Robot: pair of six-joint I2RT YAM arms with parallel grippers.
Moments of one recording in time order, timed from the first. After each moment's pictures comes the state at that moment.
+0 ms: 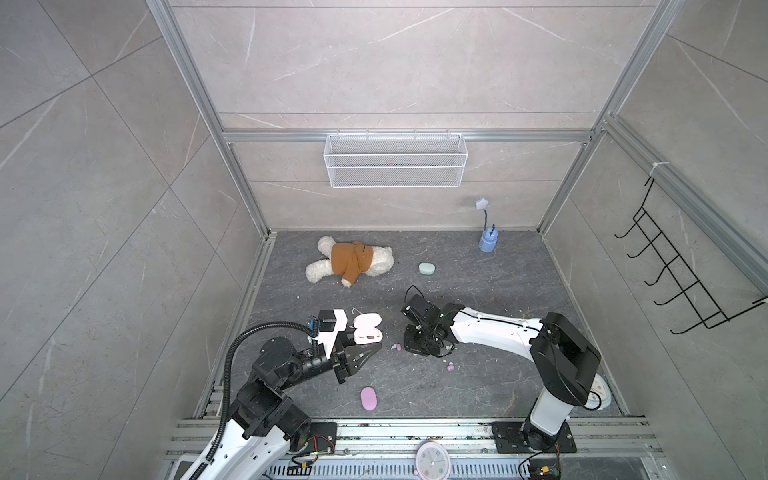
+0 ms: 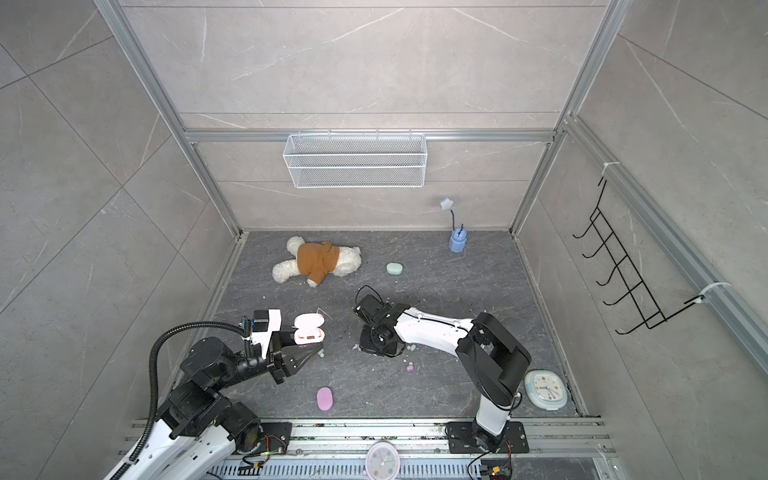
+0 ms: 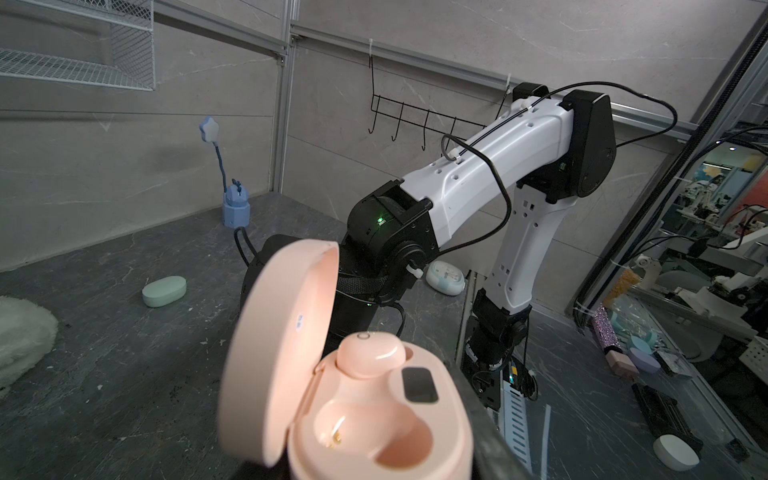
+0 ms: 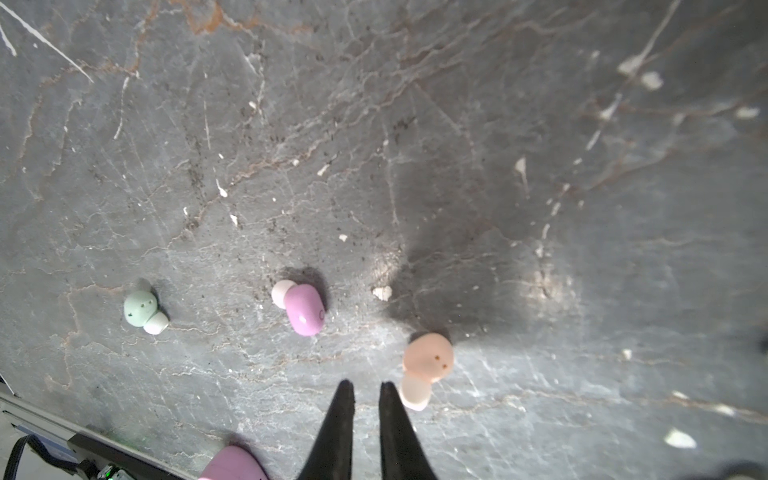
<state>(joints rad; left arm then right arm) -0.63 0.40 0.53 -0.11 0.61 -0.23 0.88 1.76 1.12 -0.59 -0.12 1.00</state>
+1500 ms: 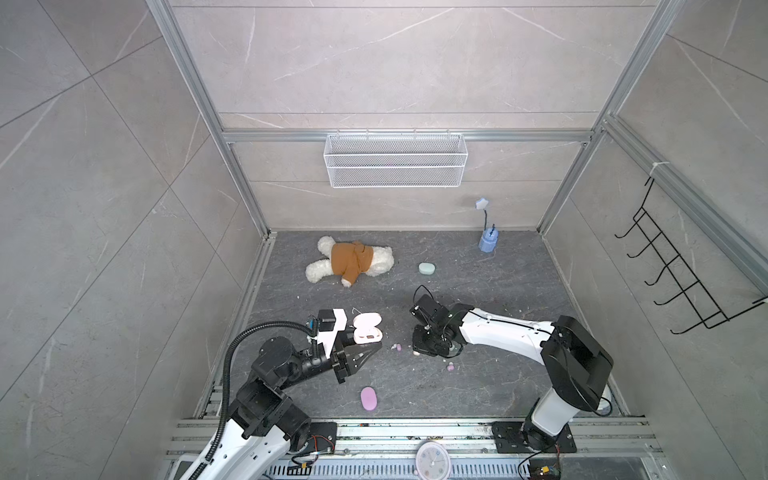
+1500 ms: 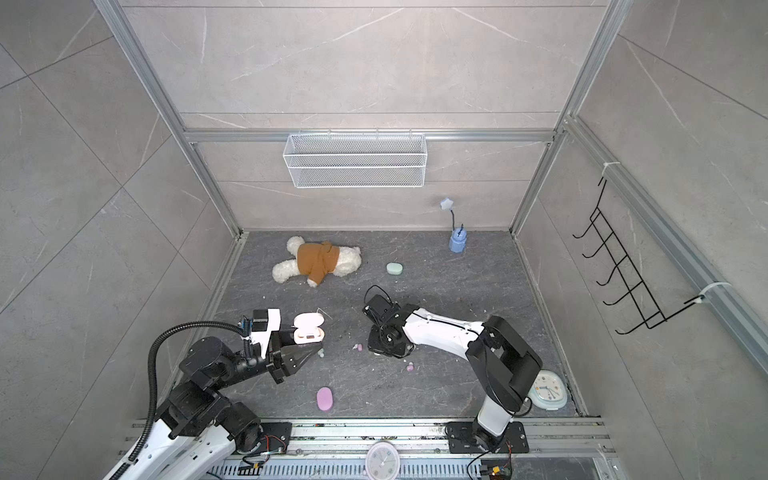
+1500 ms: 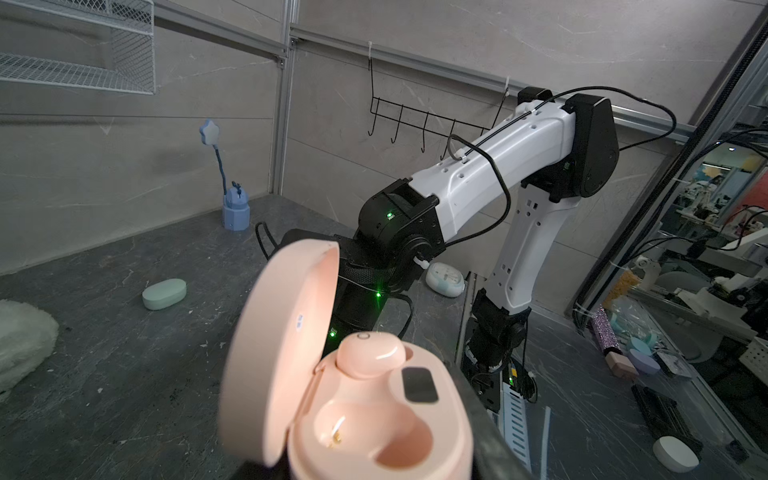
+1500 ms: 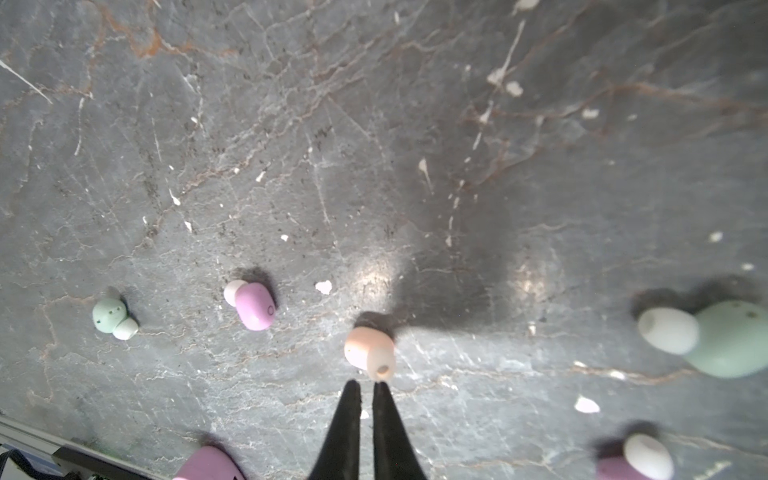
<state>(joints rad) -0.63 0.41 0.54 -0.11 0.61 -0.24 0.84 1.70 1.06 -0.61 -0.10 1.00</state>
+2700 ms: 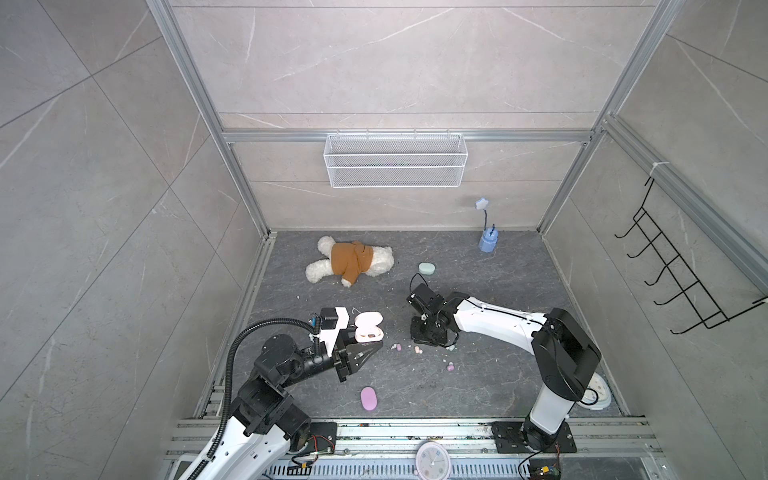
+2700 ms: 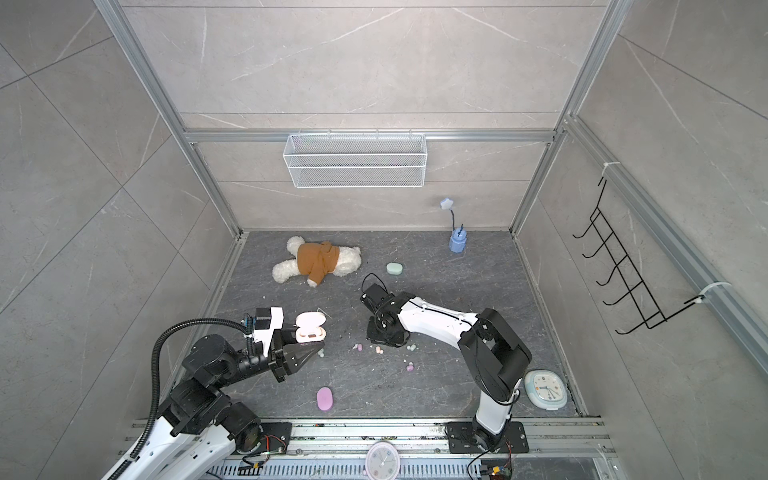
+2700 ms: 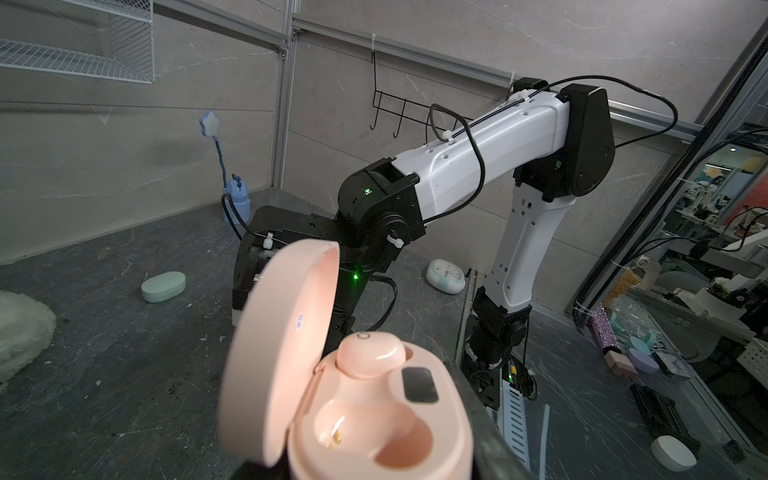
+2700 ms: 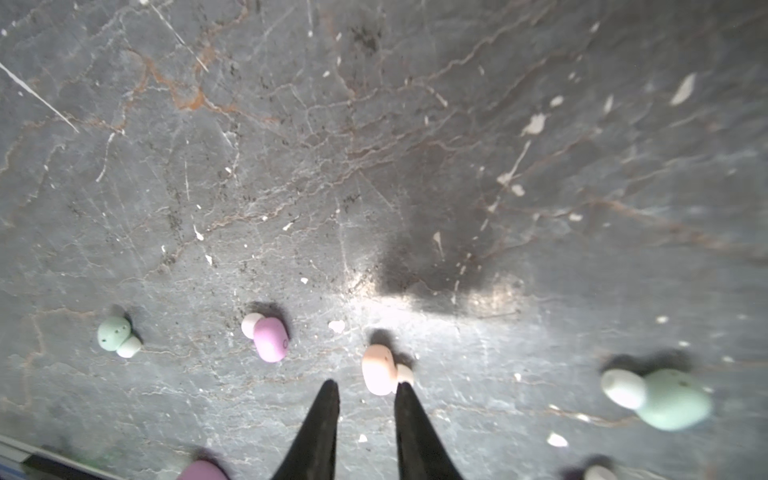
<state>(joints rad) -0.63 0.43 0.54 -0.11 0.61 -0.24 0.80 1.79 1.22 -0.73 -0.07 0.85</state>
